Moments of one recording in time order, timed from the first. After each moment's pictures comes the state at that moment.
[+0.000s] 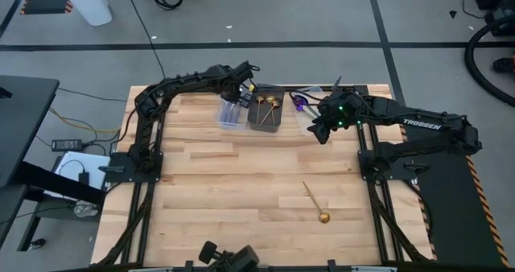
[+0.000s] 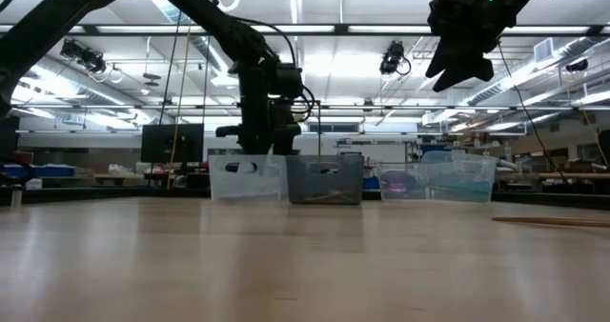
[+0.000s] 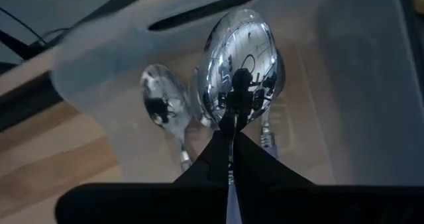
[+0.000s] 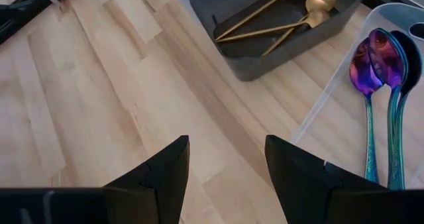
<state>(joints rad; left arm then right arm) 0.62 2.07 1.63 -0.86 -0.21 -0.46 -0.33 0.98 0.88 -0.70 -0.04 0.39</state>
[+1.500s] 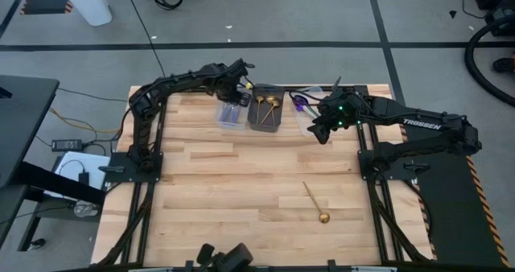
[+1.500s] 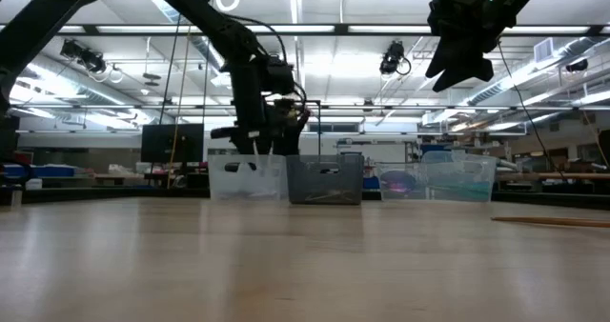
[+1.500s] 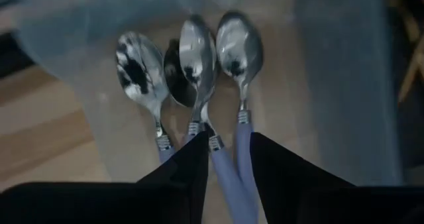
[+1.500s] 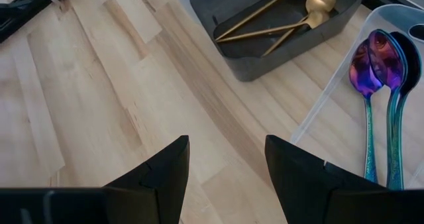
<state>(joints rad) 0.65 2.02 1.57 -0.83 -0.05 -0.50 -0.33 0.98 0.88 -0.70 -0.04 0.39</state>
